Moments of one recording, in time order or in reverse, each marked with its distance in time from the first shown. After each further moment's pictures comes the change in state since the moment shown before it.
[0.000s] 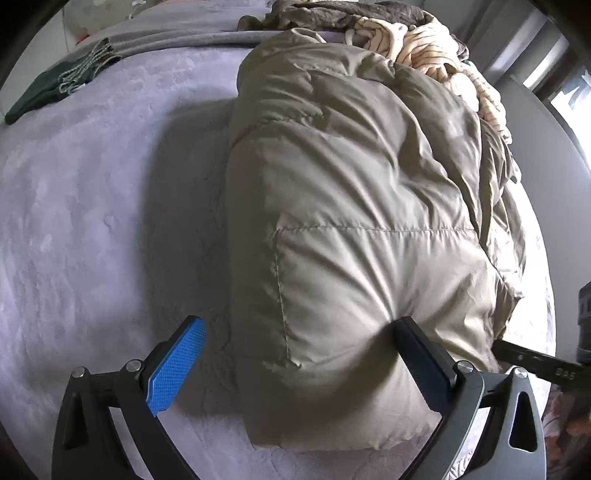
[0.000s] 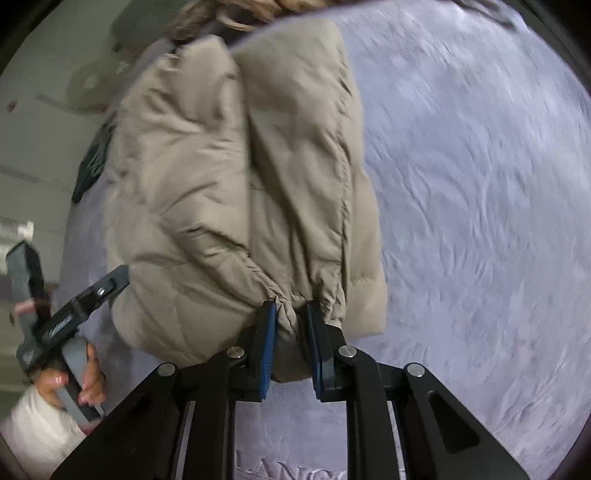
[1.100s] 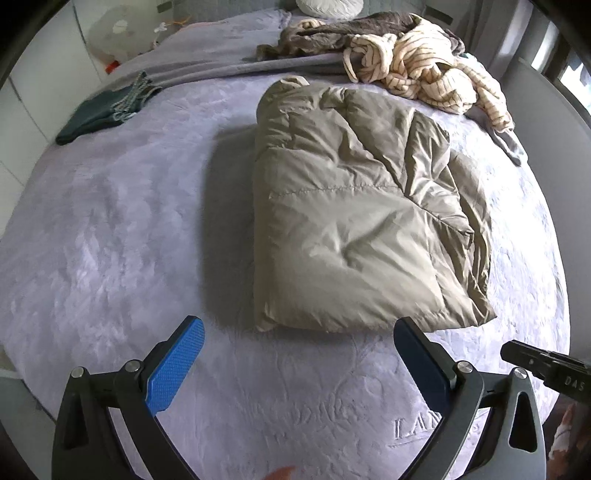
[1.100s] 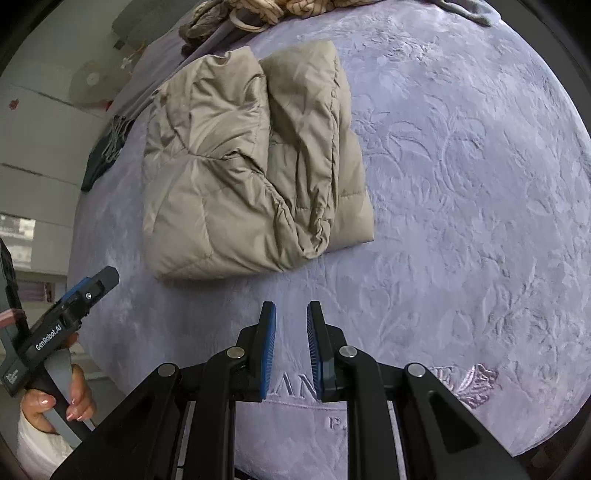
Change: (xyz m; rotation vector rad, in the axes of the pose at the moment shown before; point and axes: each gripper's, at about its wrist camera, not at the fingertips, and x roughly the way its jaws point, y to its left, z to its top) left arm -0.119 -0.069 -0.052 0.021 -0.026 0.209; right arm -0.078 0.019 -0.056 -0.031 0.021 -0.016
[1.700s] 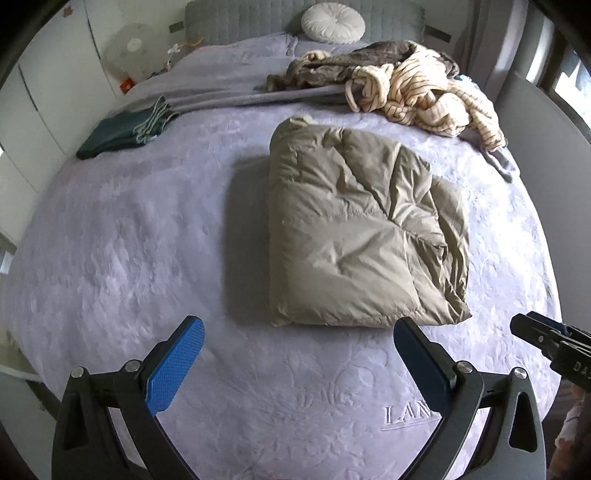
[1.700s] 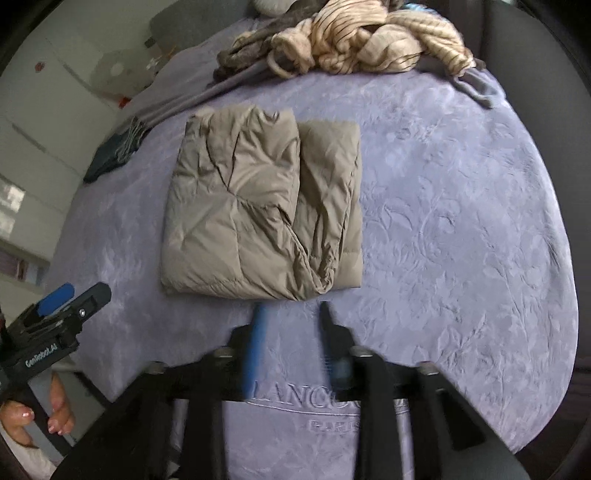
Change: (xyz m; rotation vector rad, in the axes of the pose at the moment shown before) left arm -0.066 0.011 -0.005 0.015 -0.091 0.020; right arm -0.062 0.048 -0.006 -0.133 -0.167 -0.117
